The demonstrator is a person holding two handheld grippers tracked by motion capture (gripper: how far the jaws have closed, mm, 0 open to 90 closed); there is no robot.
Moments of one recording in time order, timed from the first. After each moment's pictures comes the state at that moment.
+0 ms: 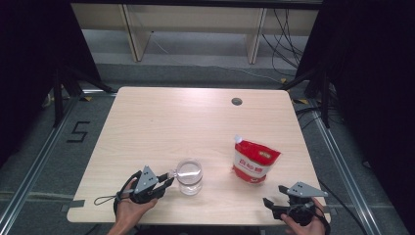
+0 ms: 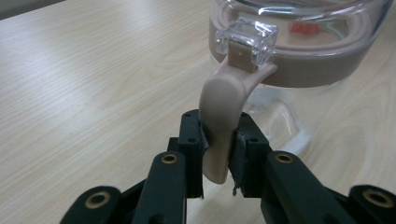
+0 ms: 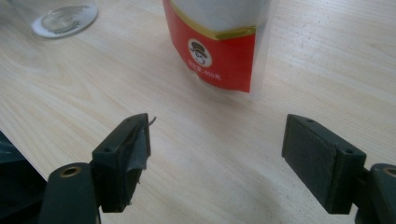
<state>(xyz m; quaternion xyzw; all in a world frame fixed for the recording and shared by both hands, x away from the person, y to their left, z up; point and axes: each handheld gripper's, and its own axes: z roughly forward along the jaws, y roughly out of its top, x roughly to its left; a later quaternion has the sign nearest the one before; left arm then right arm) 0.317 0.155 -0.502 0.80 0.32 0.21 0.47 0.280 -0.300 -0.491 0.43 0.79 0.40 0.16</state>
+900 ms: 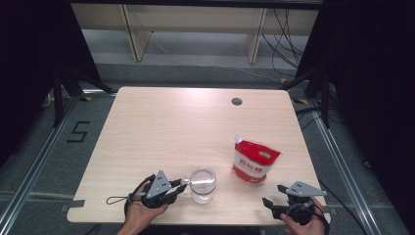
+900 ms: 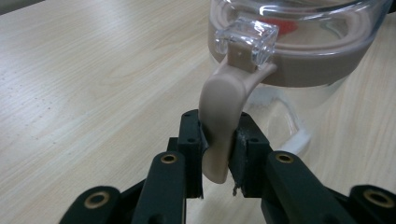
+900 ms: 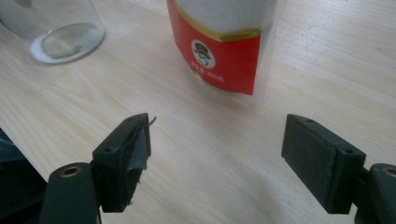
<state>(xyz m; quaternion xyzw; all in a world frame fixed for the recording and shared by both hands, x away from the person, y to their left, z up) 0.308 0.124 -0.500 0.81 0.28 0.18 0.48 0.282 -0.298 -0.492 0.42 0.80 0.40 0.16</state>
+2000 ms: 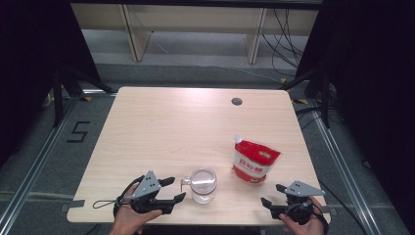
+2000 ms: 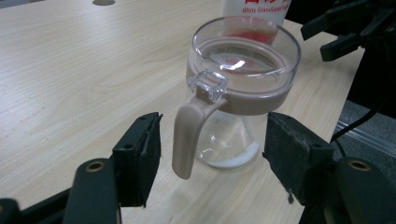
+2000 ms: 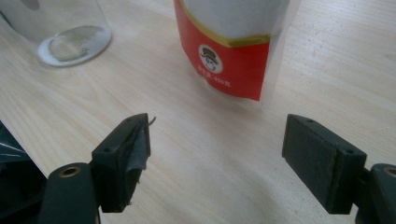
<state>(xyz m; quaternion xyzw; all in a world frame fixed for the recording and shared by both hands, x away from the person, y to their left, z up) 0.289 0.143 -0.466 0.79 0.31 0.13 0.52 0.282 -0.295 -0.491 0.42 0.80 0.40 0.15</state>
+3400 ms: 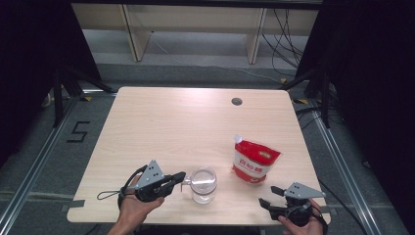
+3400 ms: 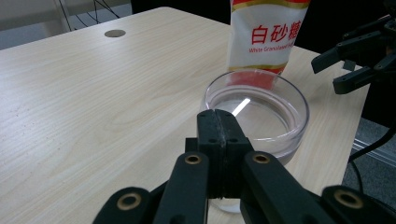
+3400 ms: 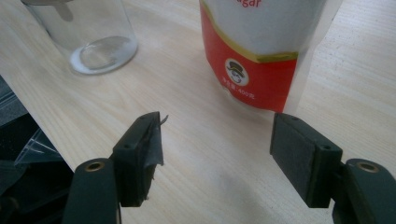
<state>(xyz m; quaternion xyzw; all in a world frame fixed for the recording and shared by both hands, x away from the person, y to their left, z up) 0.305 0.129 -0.446 0.78 0.30 0.16 0.53 0.277 -0.290 -0.487 0.38 0.81 0.43 0.15</state>
